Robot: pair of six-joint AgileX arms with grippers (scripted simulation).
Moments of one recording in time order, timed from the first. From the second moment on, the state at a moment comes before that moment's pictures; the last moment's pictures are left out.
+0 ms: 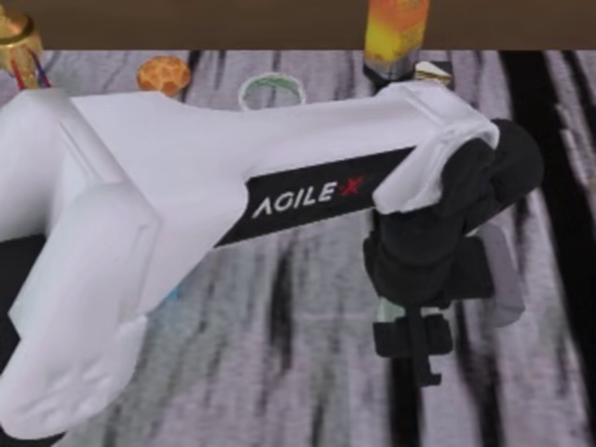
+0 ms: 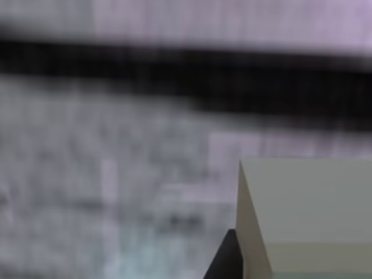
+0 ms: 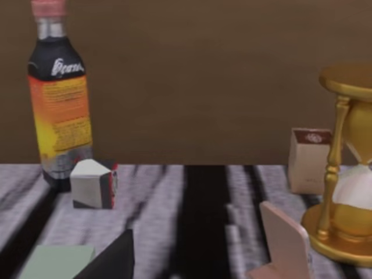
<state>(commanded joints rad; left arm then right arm) -0.98 2.22 1.82 -1.16 0.01 0.58 0.00 0.00 0.00 0.00 0.00 0.00</state>
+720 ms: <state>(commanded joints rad) -1.02 2.26 1.72 -1.00 0.01 0.55 0.00 0.00 0.00 0.00 0.00 0.00</state>
